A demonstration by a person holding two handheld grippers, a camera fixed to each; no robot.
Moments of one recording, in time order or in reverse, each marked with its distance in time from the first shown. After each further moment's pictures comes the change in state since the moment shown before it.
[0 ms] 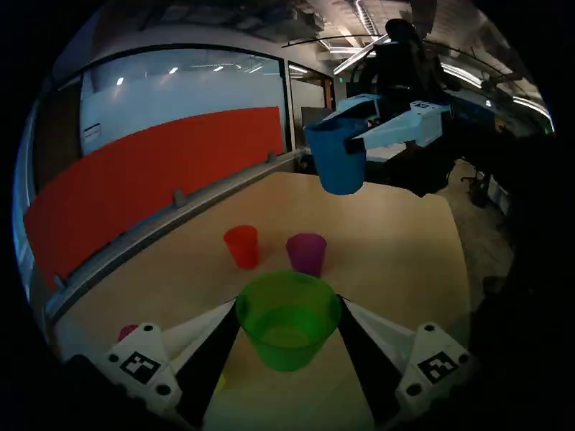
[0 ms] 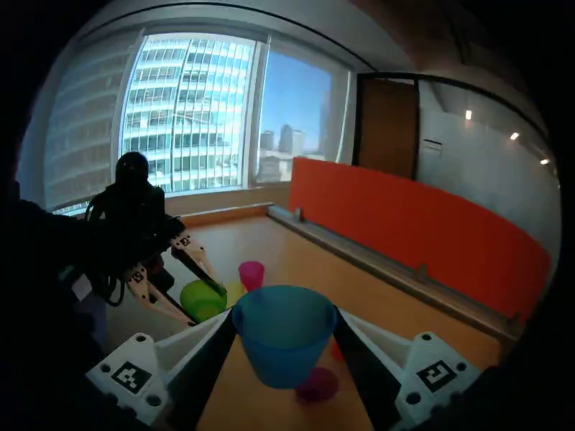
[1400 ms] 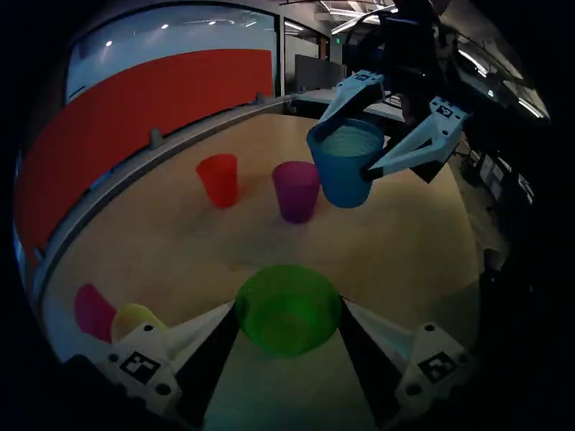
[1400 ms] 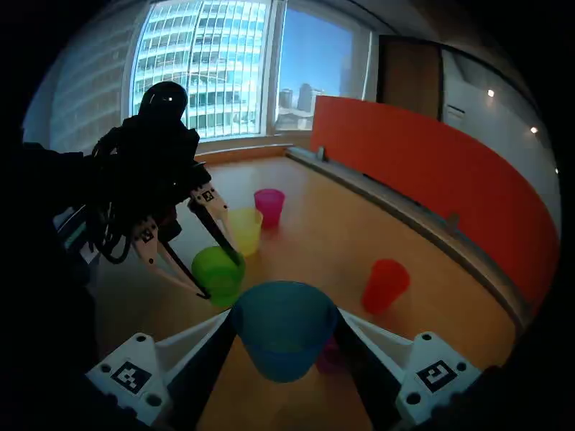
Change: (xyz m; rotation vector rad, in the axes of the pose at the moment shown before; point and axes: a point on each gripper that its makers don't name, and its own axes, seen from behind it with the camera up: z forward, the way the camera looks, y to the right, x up) left arm -0.084 0.014 0.053 -0.085 -0.226 -0.042; right arm -0.110 -0.013 0.044 0.084 -0.215 -0.021
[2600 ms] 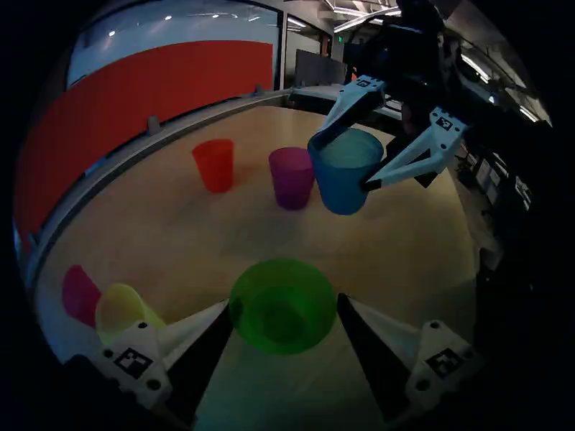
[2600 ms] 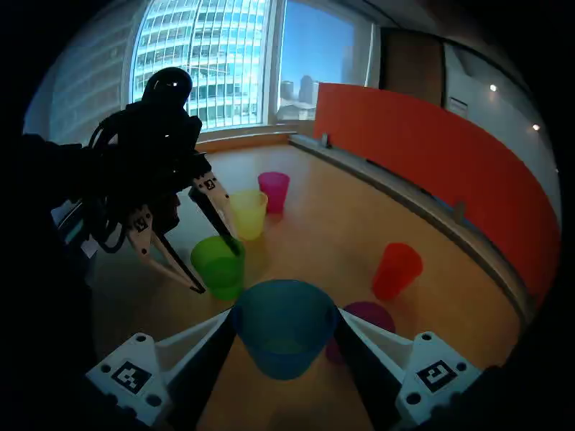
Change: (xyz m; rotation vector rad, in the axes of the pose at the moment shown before) left arm -0.020 0.005 0.005 -0.027 -0.024 -0.030; right arm -0.022 -0.009 0.014 0.012 -0.040 0.002
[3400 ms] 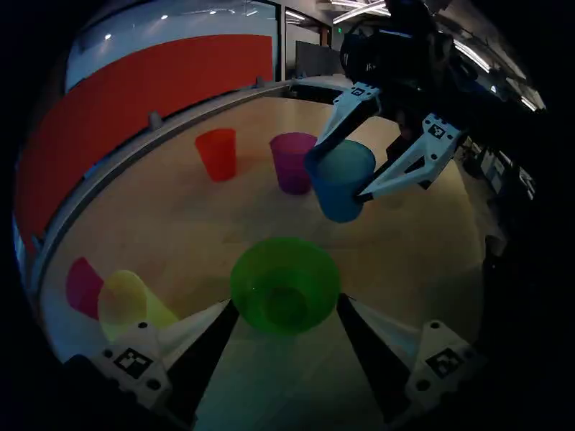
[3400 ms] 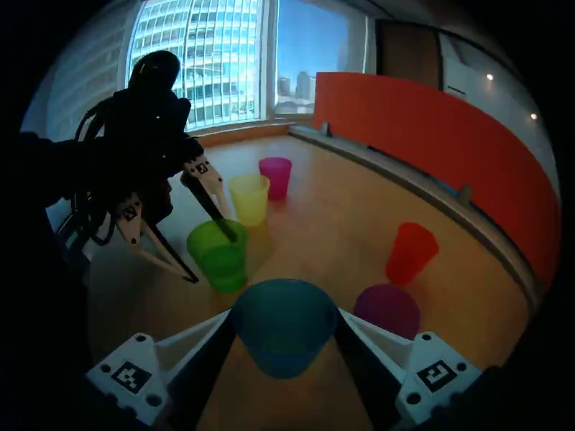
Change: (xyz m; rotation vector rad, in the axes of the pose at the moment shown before) left arm -0.017 -0.003 -0.002 0.034 -0.041 0.028; right arm -0.029 -0.010 0.024 0.009 -0.021 0.043
